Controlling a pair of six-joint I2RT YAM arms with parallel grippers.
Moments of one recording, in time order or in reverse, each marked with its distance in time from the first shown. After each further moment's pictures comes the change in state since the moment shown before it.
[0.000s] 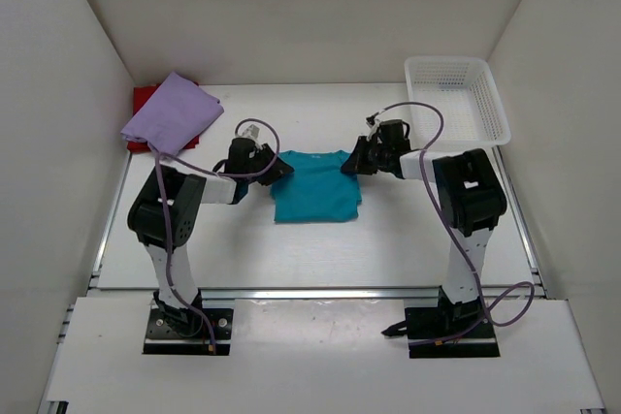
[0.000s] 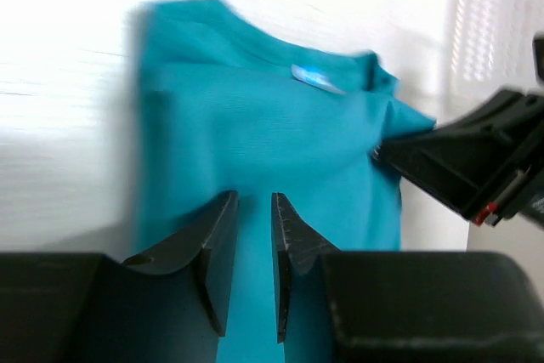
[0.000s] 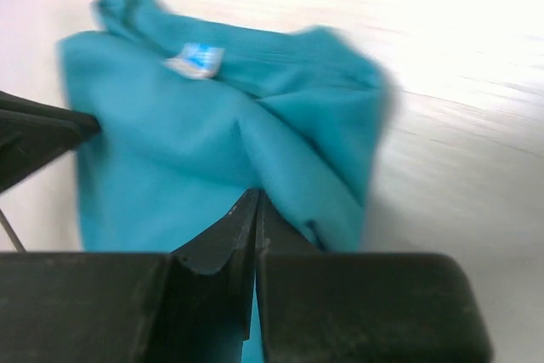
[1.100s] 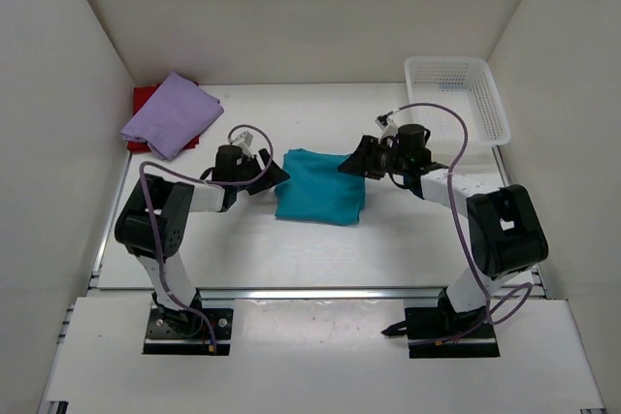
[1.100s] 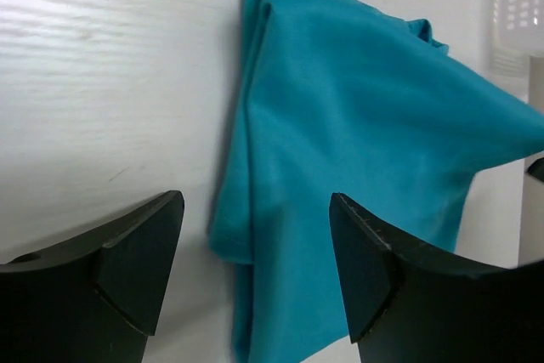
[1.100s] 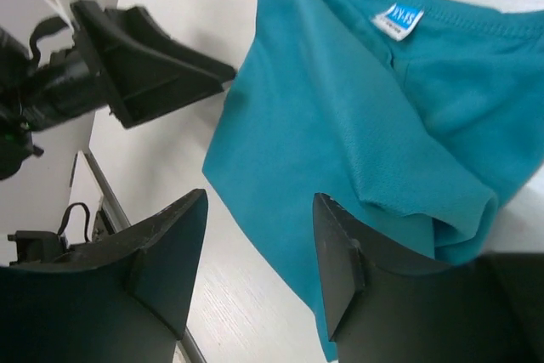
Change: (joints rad) left arm 0.082 -0.106 -0.150 -0.024 0.045 0.166; right arm -0.011 -0.338 -0.230 0.099 -0.151 0.069
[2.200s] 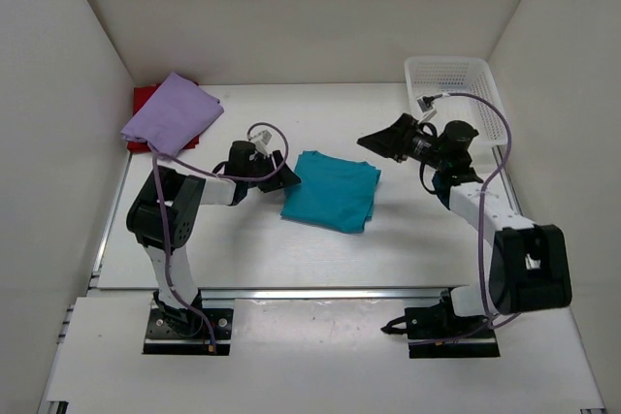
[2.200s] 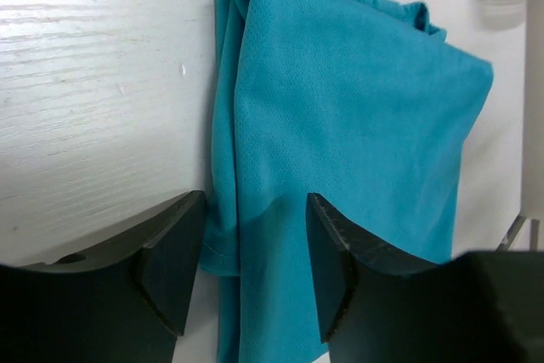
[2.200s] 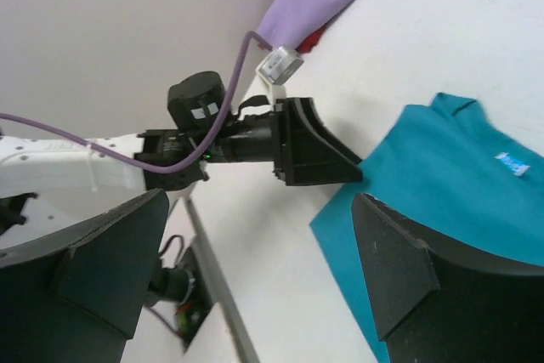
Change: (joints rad) left arm -0.069 0.122 0.128 -0.029 0.113 0.057; right arm -0.160 -0.227 -0.118 0.342 -0.205 0.312
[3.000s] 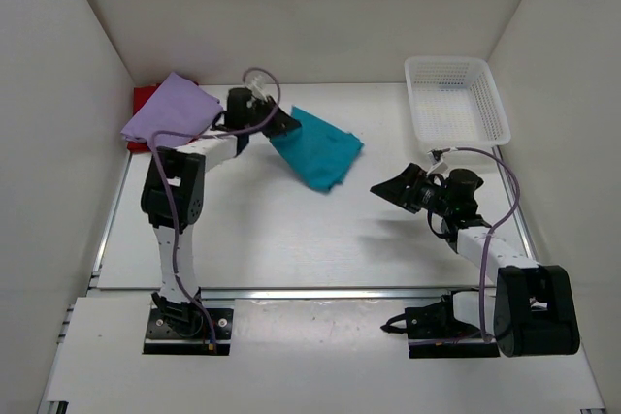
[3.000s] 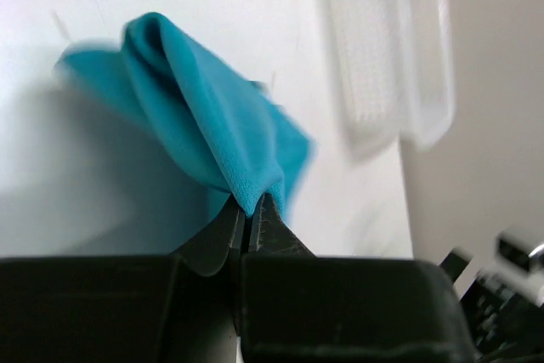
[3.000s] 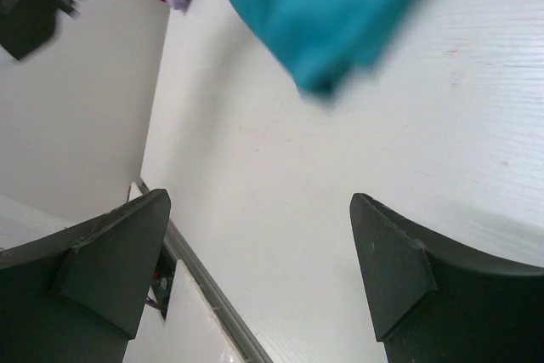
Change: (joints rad) left arm 0.040 0.204 0.510 -0.154 0.095 -0.145; right arm -0.078 -0.260 -0.403 -0.161 0.097 -0.125
